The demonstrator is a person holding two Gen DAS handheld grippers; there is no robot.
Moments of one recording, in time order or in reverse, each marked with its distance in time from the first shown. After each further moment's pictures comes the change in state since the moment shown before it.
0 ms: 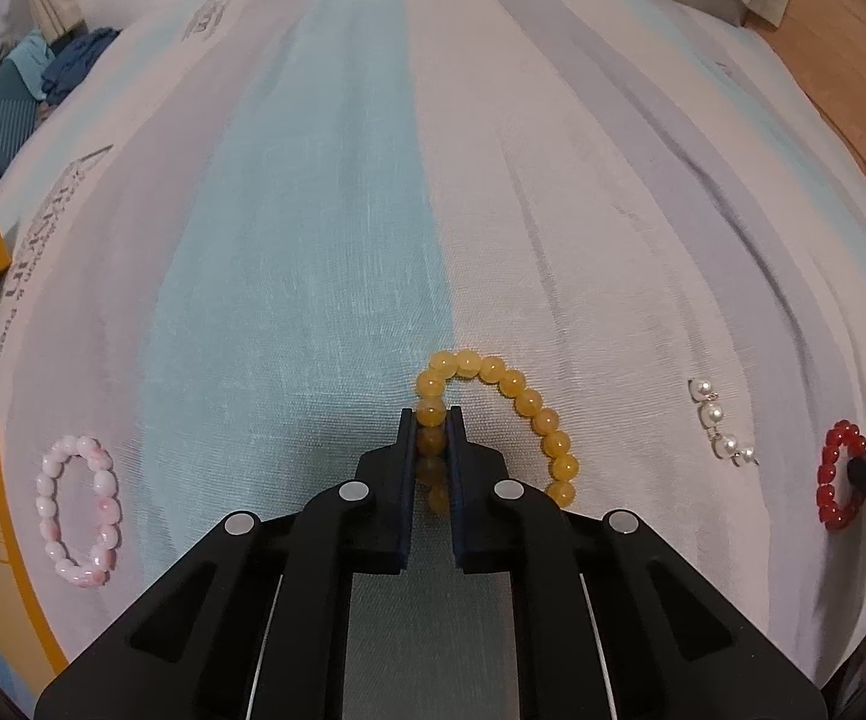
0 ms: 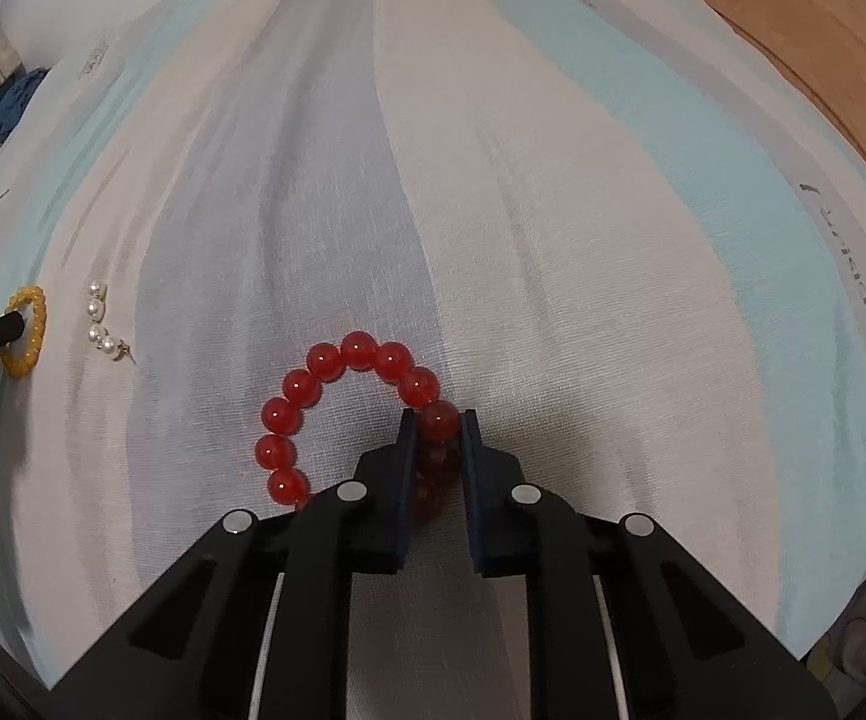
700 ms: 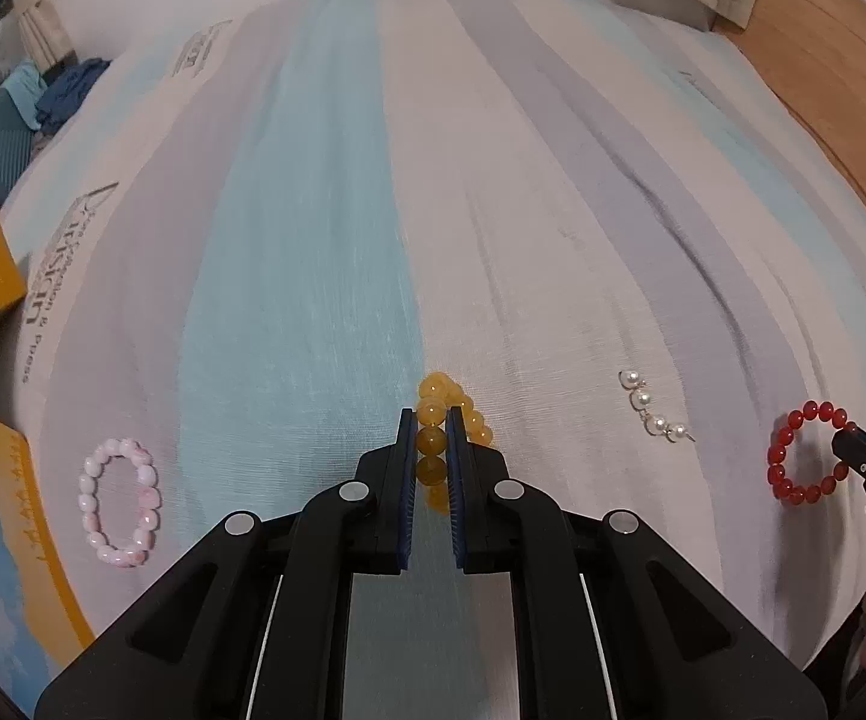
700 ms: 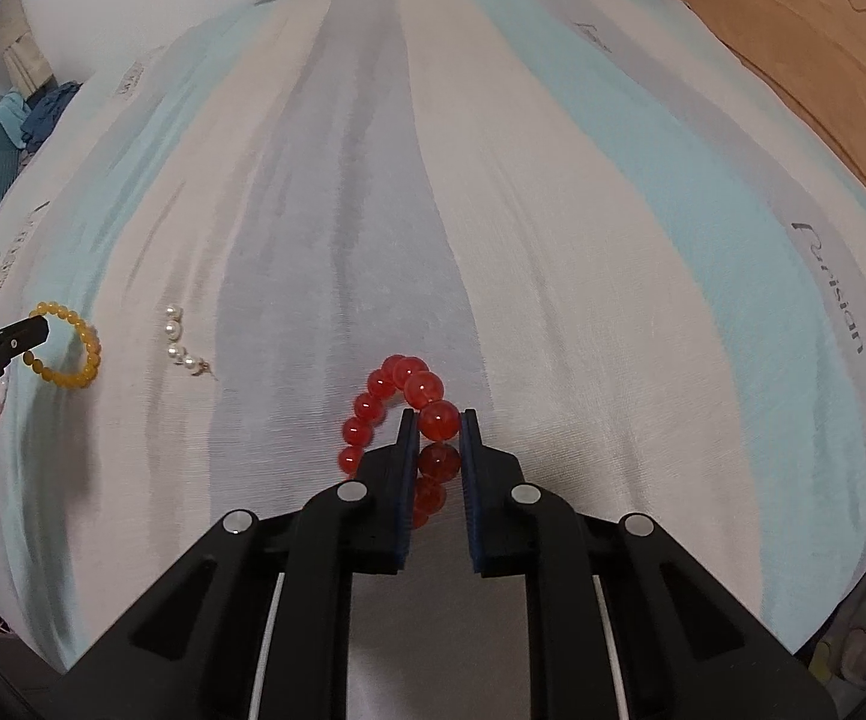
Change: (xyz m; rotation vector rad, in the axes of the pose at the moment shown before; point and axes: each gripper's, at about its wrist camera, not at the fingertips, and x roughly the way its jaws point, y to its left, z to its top) left arm -0.044 -0.004 -0.005 0.039 -0.041 -0.025; right arm -0.042 -0.001 0.001 -0.020 -0.072 0.051
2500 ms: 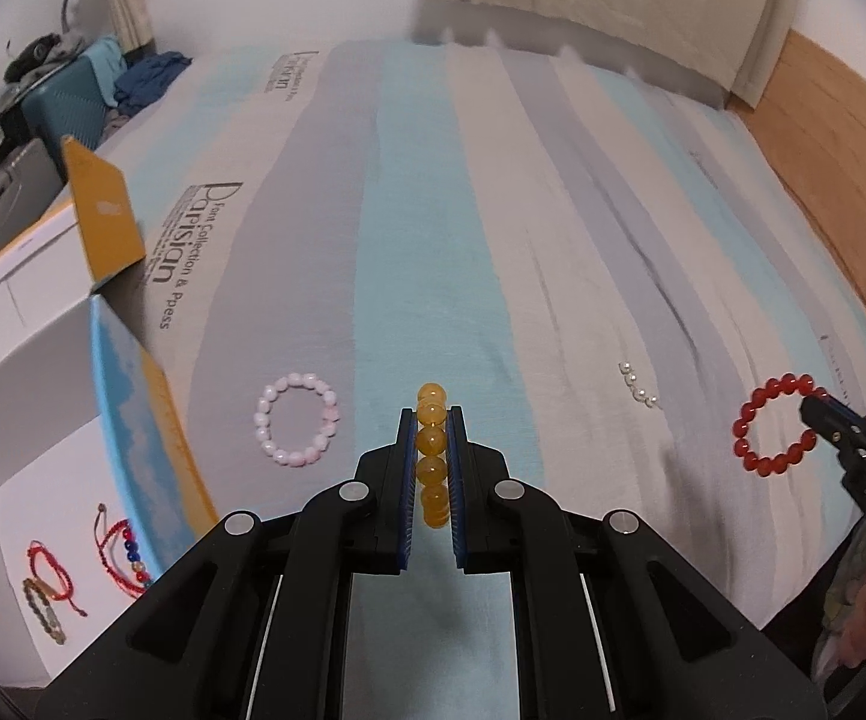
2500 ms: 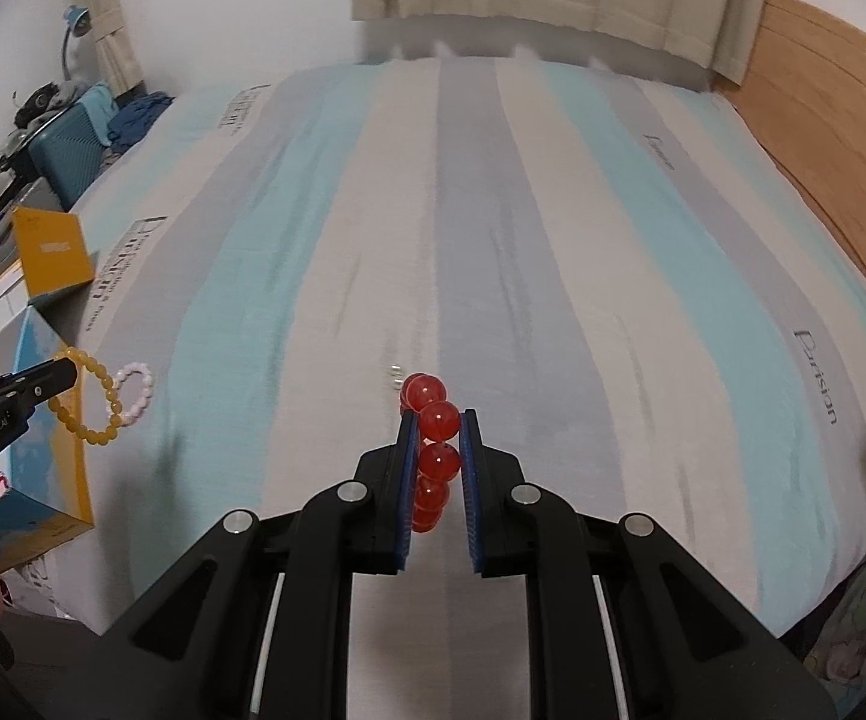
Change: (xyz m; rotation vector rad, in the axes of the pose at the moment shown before) left arm -0.142 0.077 -0.043 -0.129 -0.092 -0.013; right arm -0.121 0.128 0.014 -0.122 -0.147 0.059
